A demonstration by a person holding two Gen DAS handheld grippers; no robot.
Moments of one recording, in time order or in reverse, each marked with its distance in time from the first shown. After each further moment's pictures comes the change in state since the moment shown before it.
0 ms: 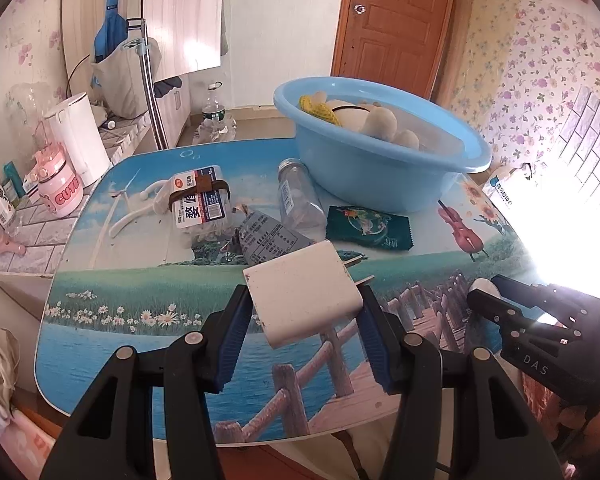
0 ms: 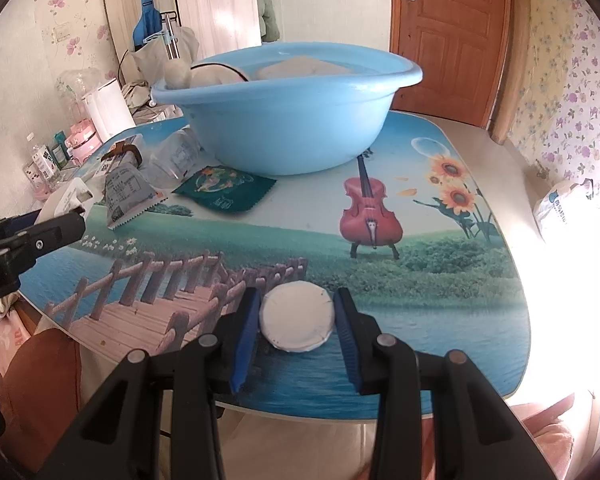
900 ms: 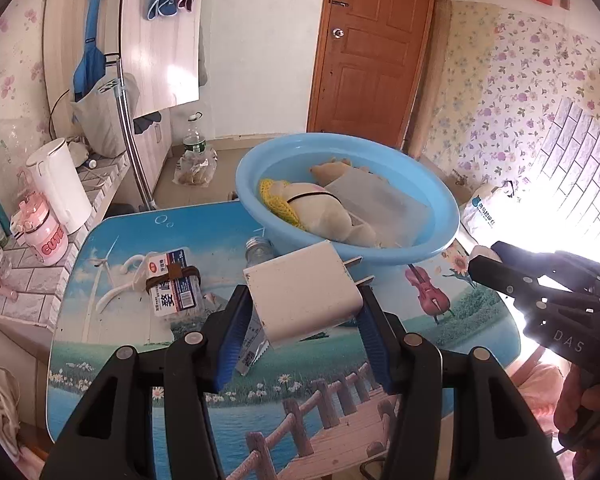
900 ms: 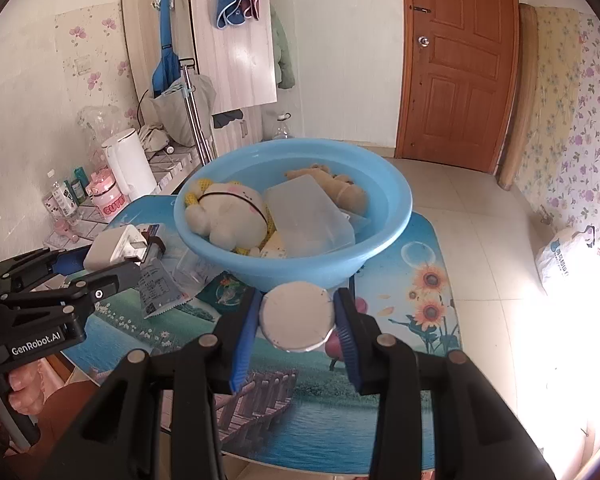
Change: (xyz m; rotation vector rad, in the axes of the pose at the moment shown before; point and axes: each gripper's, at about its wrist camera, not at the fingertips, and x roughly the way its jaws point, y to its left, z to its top) left arm -0.016 -0.024 0.061 0.042 -0.086 -0.057; right arm -0.048 -0.012 0.081 -0.043 -0.134 0.046
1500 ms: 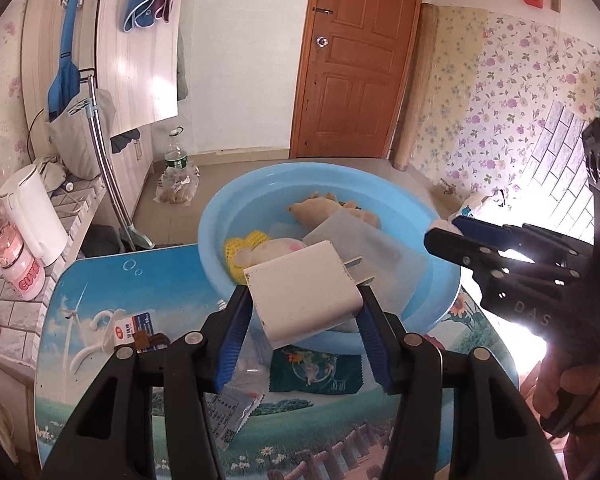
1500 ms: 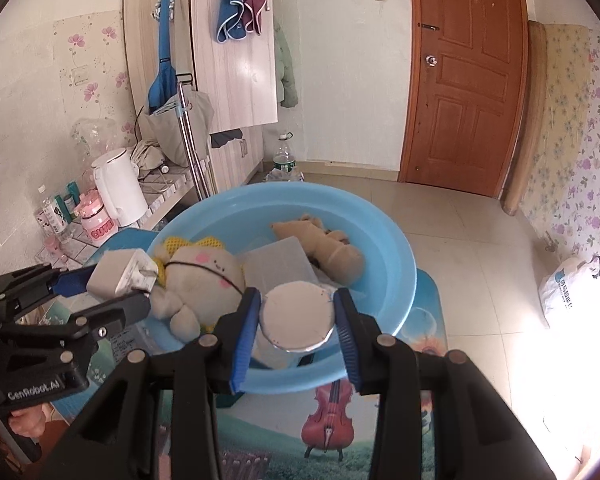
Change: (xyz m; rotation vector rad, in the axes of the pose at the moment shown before) left arm 0.042 -0.012 0.048 0.032 -0.031 -0.056; right arm 0.047 -0.020 0.061 -0.033 -0.067 -0.007
